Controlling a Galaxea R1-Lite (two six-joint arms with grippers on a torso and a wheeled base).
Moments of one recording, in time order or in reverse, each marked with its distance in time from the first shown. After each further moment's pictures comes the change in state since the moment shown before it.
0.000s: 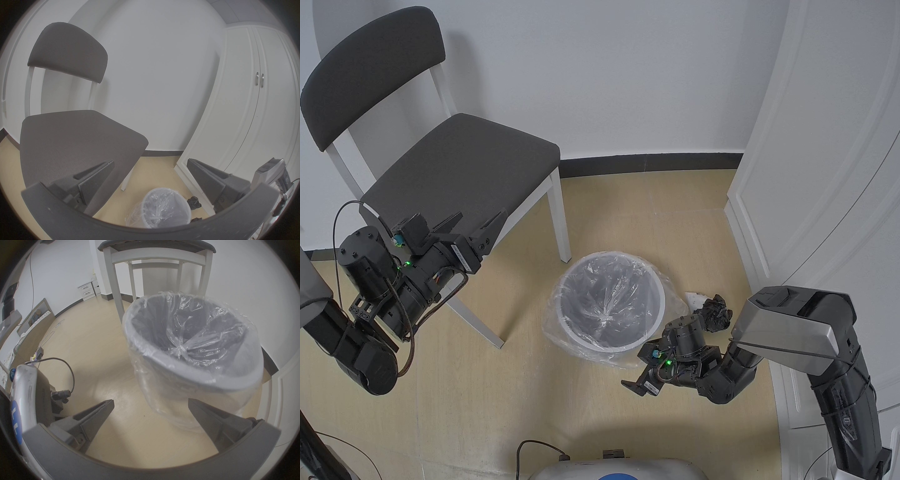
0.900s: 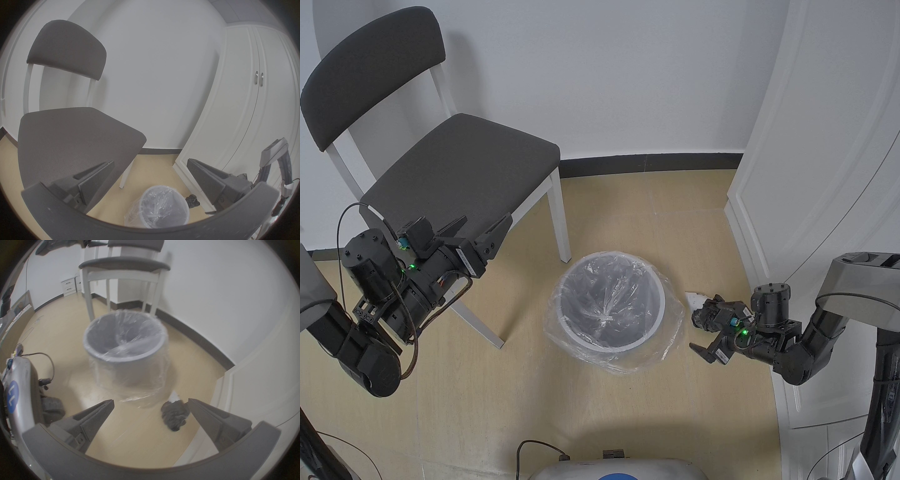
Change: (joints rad) left arm -0.014 0.011 0.004 0.000 0.000 -0.001; right arm -0.236 -0.324 0.395 -0.213 -0.023 -0.136
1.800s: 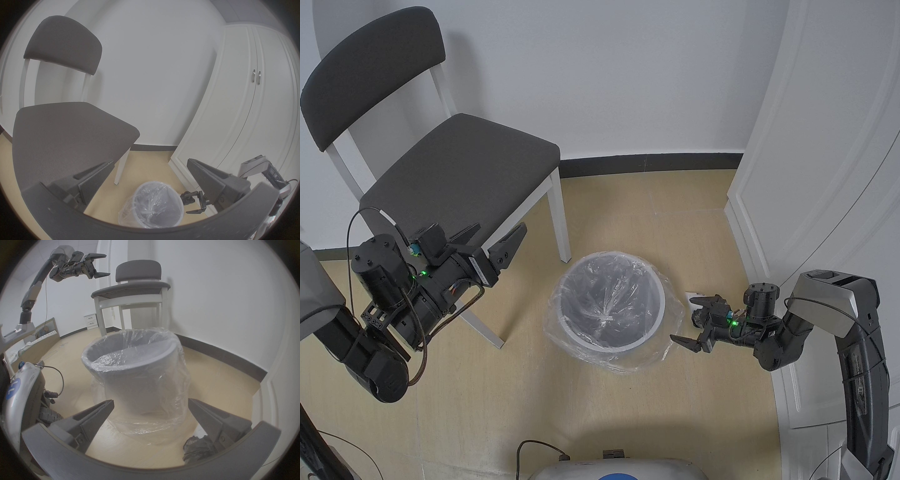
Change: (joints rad) left arm -0.046 0.022 0.005 0.000 0.002 0.001; right arm -0.143 0.352 -0.388 -0.108 0.559 0.054
